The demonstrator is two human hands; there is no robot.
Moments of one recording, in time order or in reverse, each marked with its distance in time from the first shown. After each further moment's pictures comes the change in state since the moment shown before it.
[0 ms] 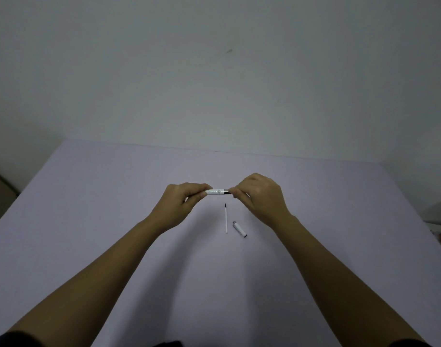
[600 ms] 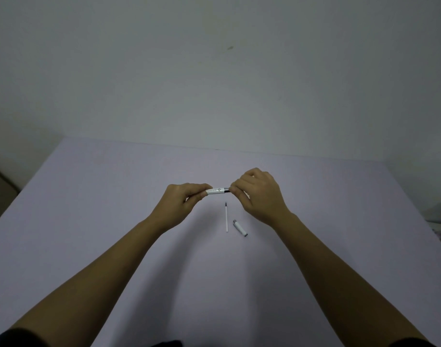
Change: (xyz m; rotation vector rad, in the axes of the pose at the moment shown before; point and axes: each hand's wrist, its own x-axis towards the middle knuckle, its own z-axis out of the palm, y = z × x) left_hand 0.002 -0.004 0.004 0.007 0.001 0.008; right_hand 0.003 0.002 0.004 -0.032 -0.048 -0.037
